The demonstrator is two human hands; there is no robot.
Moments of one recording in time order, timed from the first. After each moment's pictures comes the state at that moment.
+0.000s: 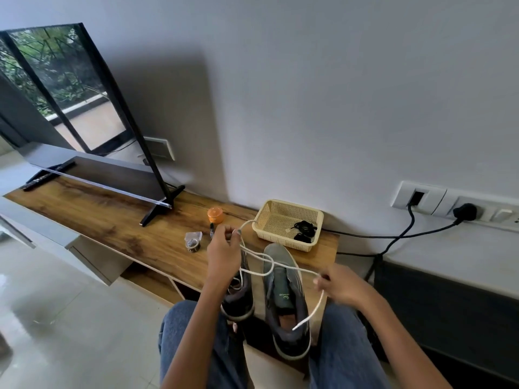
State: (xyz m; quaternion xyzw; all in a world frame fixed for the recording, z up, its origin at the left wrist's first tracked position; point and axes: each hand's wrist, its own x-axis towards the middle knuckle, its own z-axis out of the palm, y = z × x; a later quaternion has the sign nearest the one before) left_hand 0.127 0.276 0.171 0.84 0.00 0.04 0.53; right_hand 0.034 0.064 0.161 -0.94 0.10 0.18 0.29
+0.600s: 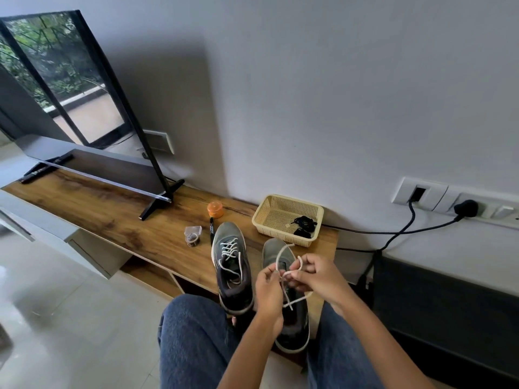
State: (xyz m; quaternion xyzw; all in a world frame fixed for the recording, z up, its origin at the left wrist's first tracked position) left_hand 0.057 0.211 0.107 0.60 0.19 -0.17 0.76; right_hand 0.035 0.100 0.147 -0.75 0.16 0.07 0.64
